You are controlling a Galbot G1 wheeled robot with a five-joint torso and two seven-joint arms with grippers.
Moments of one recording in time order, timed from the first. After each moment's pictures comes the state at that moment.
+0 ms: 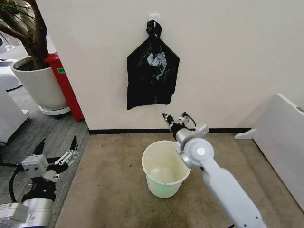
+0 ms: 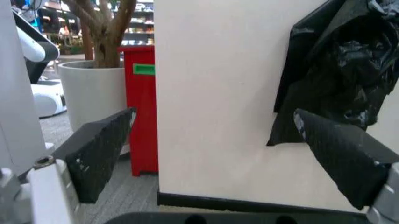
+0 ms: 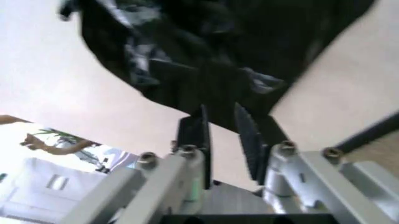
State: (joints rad) left arm 1.91 -1.26 -0.84 -2.50 -0.44 -0.04 -0.18; right arm -0.73 1.28 0.04 1.91 1.54 -0.04 0.58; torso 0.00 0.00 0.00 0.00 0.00
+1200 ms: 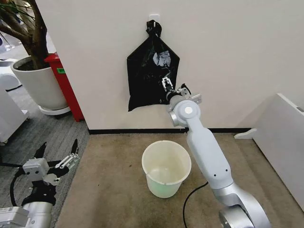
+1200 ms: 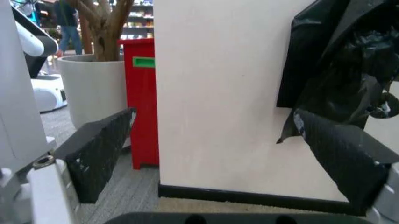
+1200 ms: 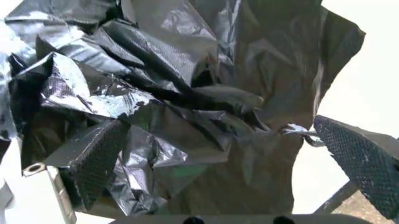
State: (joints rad) left arm 1.94 -1.27 -0.84 -2.50 -0.43 -0.05 -0.17; right arm -0.49 1.48 0.15 1.63 1.55 0.04 0.77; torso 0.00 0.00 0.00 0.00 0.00
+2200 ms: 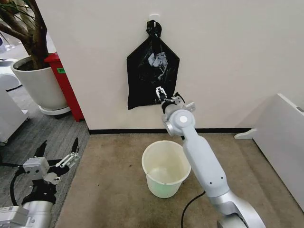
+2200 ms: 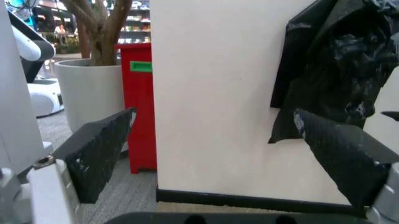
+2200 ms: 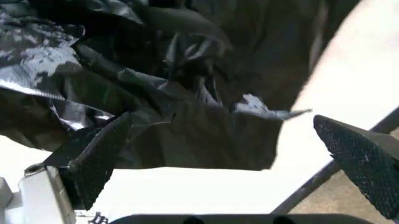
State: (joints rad) left arm 1.94 -1.26 -0.84 -2.50 -0.43 -0.06 -0.16; right arm -0.52 1.55 0.11 1.57 1.50 -0.01 0.70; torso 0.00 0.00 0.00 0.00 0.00
